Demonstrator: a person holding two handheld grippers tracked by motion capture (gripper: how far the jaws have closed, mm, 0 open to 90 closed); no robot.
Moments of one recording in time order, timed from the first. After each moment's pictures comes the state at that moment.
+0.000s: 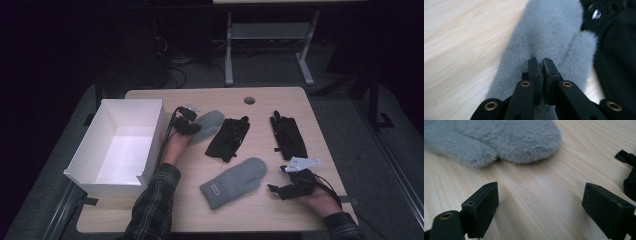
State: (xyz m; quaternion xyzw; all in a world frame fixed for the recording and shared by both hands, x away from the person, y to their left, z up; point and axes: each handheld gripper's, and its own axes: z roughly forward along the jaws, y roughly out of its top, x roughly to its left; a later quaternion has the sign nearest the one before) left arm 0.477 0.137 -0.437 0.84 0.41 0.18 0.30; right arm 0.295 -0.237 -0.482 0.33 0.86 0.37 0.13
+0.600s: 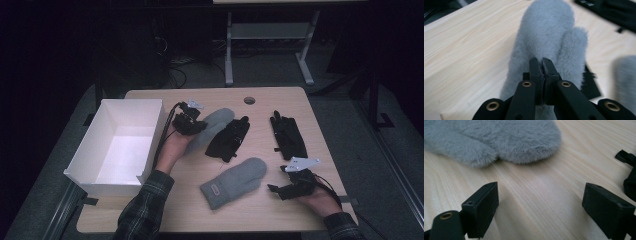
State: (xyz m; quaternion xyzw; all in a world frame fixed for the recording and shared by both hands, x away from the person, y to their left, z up) left arm 0.417 0.120 -0.368 0.85 0.36 0.15 0.35; right arm 0.295 -0.237 -0.482 0.33 0.86 0.37 0.13
